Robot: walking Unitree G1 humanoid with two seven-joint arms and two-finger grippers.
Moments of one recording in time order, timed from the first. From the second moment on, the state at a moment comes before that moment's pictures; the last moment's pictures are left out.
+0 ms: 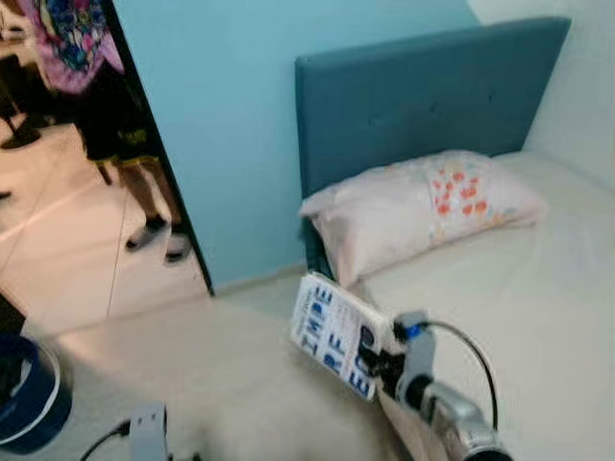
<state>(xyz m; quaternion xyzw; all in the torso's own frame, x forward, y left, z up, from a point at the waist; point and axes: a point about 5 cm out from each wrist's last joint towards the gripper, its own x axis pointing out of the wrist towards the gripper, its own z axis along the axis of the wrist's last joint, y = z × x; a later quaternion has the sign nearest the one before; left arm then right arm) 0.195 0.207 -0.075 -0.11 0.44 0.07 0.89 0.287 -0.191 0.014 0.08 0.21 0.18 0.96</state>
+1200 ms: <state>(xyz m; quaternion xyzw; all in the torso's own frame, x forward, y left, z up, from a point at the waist) 0.210 0.199 -0.068 -0.15 0.41 0.09 0.90 0.287 -0.235 0.015 0.14 0.23 0.06 0.96</state>
